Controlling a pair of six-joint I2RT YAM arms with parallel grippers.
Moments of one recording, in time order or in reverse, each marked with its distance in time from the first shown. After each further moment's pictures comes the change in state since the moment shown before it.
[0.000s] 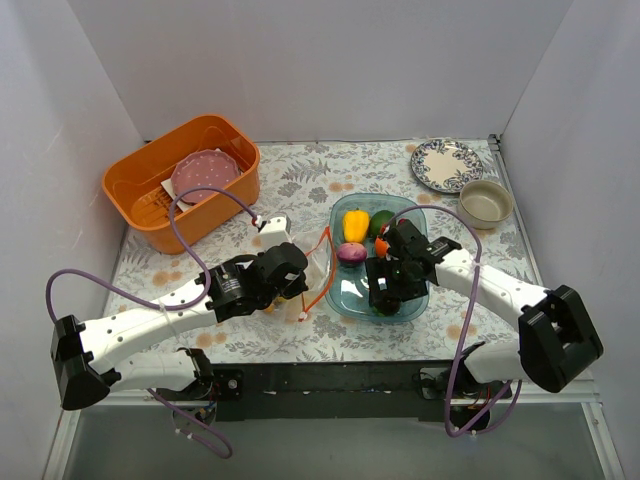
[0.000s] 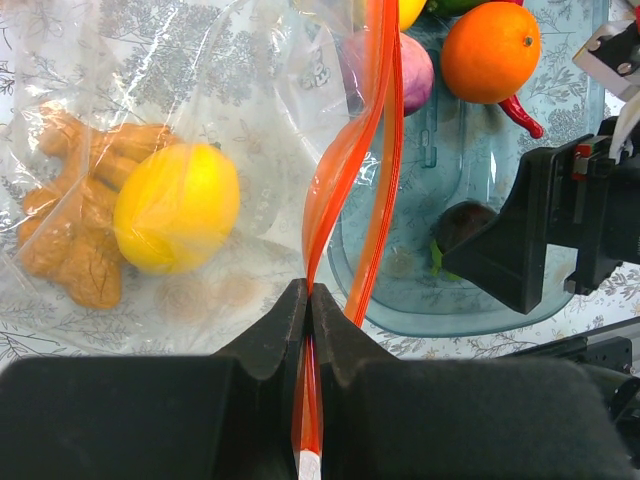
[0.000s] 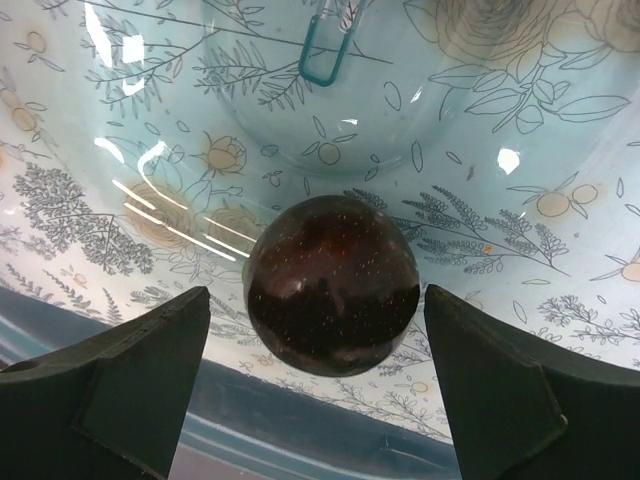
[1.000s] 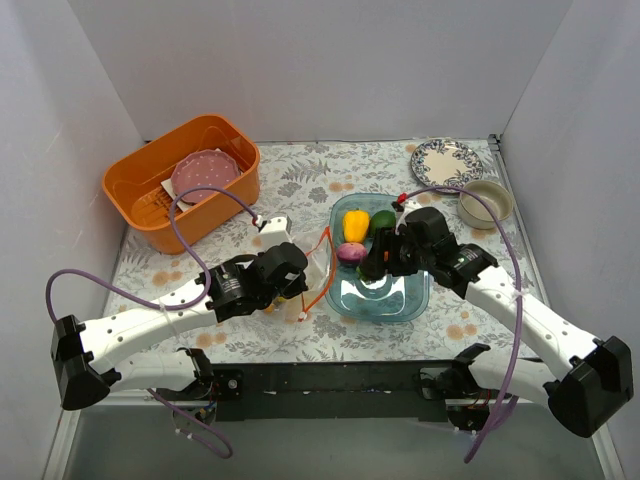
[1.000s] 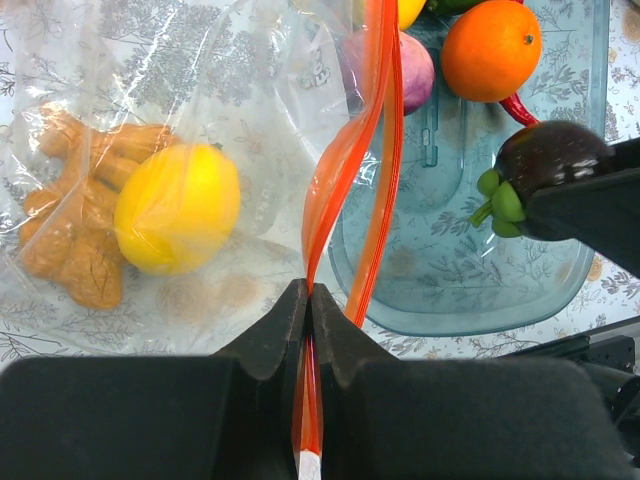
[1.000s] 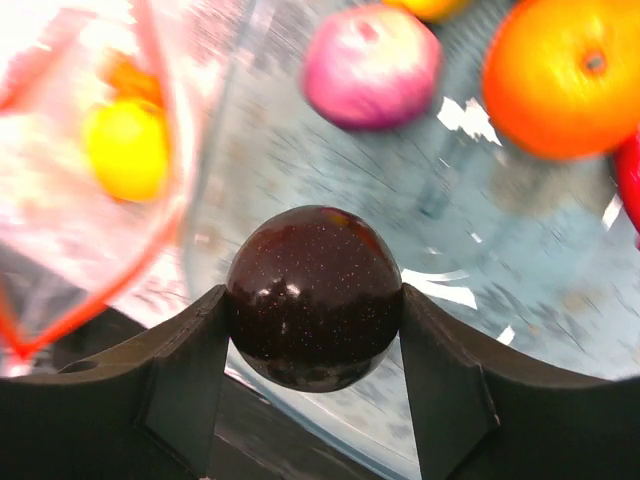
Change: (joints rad) left arm 0.000 0.000 0.000 0.000 0.001 0.005; right arm 0.005 -0.235 0.032 0.156 0.006 0.085
